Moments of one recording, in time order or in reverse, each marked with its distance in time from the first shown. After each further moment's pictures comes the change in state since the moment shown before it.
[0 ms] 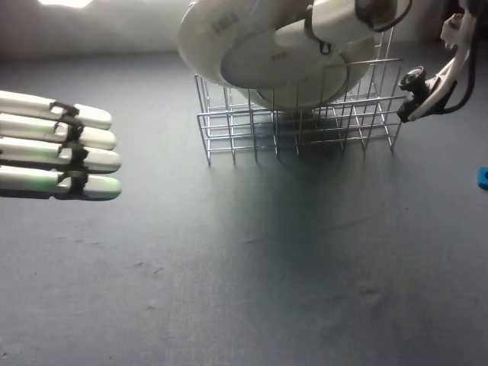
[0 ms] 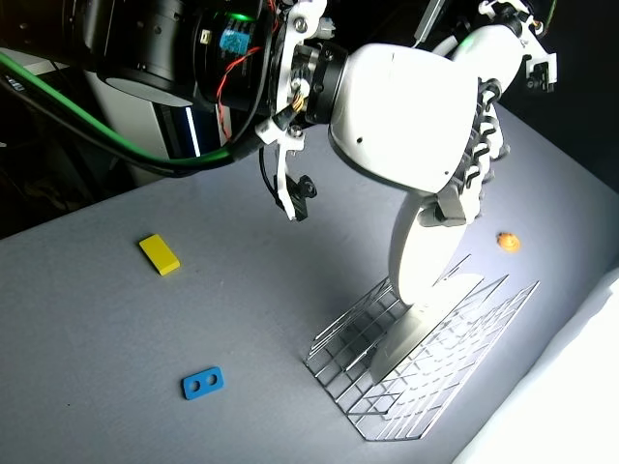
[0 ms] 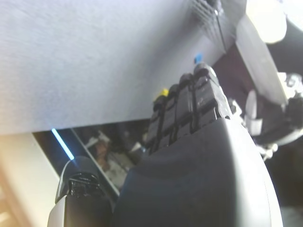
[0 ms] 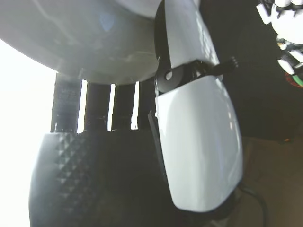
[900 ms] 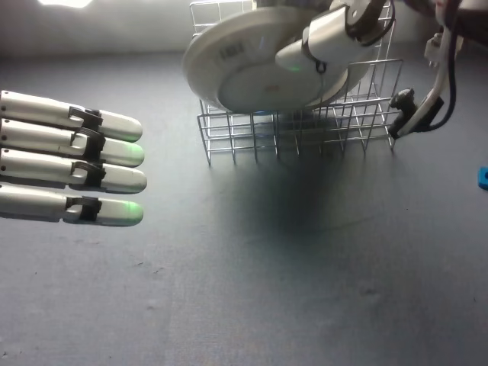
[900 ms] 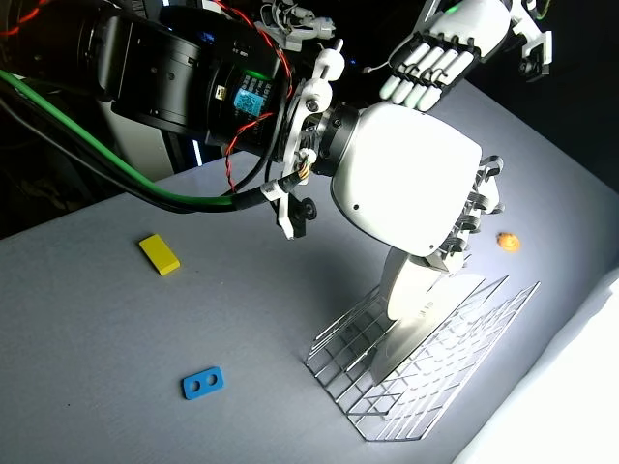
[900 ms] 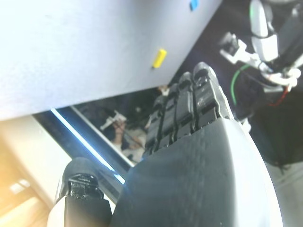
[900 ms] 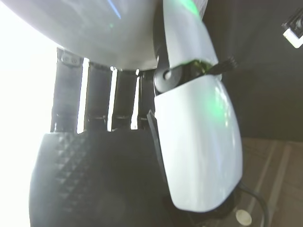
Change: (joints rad) left arm -0.146 0.041 -0.079 0.113 -0.111 -0.001; right arm -0.040 -0.064 0.110 0.122 -0.045 0.009
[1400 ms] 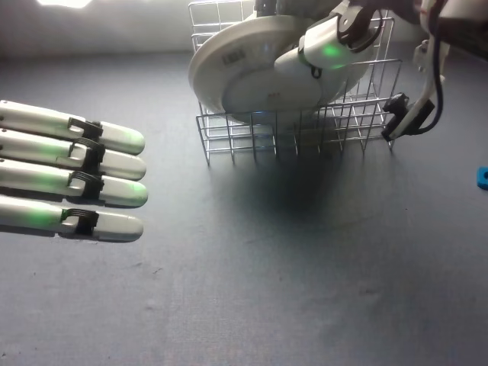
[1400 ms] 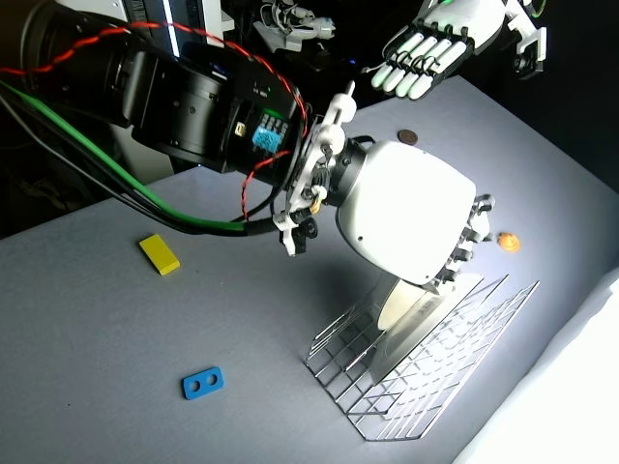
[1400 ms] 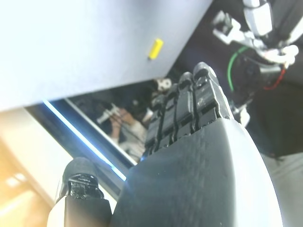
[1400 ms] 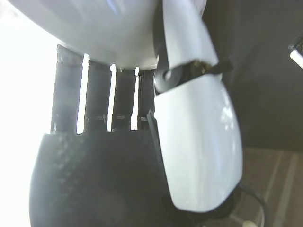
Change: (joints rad) left arm 0.006 0.008 -0.011 -0.024 -0.040 -0.037; right arm -0.037 -0.055 0.071 0.006 -0.012 0.008
